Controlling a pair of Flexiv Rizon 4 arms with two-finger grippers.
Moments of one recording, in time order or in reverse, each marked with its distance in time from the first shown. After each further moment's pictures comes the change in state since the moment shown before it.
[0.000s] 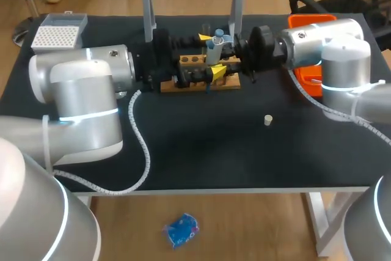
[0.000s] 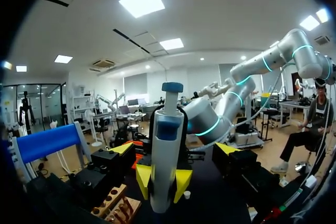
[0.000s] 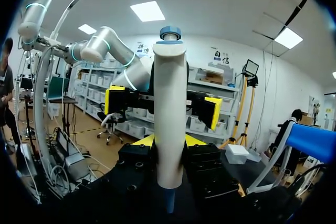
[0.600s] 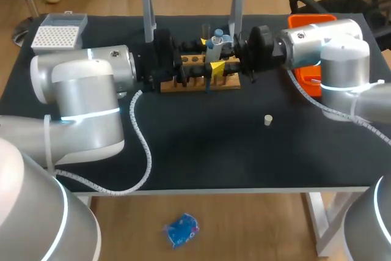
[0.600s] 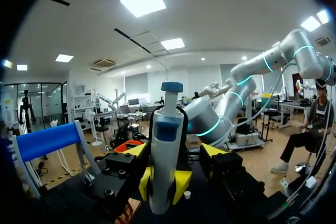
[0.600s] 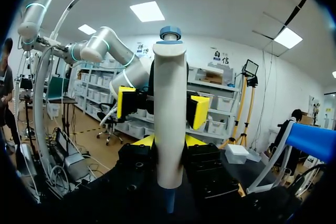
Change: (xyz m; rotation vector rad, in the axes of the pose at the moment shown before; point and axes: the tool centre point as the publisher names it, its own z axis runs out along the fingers) left arm -0.001 0.001 0.002 0.000 -0.006 -0.007; right arm -0.002 -0.002 0.000 -0.003 -0.003 0.000
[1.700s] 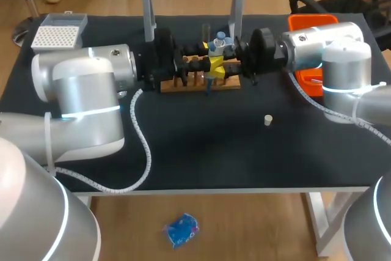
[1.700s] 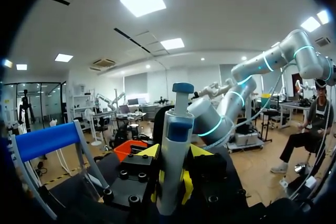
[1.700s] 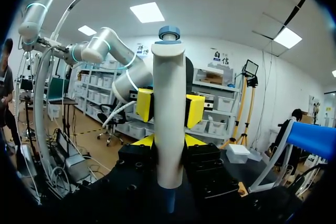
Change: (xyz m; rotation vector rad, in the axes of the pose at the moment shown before) left arm -0.002 0.002 0.002 -0.004 0.009 -0.004; right arm 0.006 -0.001 -0.002 -0.008 0.000 0.006
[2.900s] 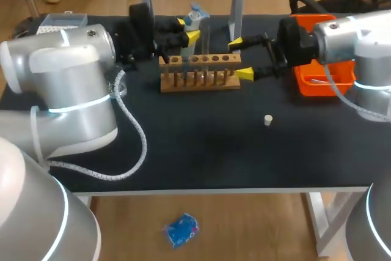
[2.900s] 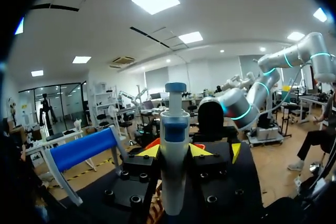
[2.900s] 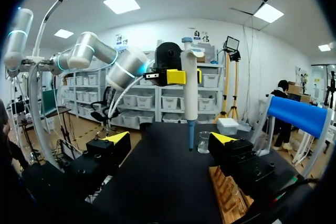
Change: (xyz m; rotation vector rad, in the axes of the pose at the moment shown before) left arm -0.055 -0.041 -0.052 -0.062 -0.219 0.026; right arm 0.006 0.016 -0.068 0.166 -0.138 0.177
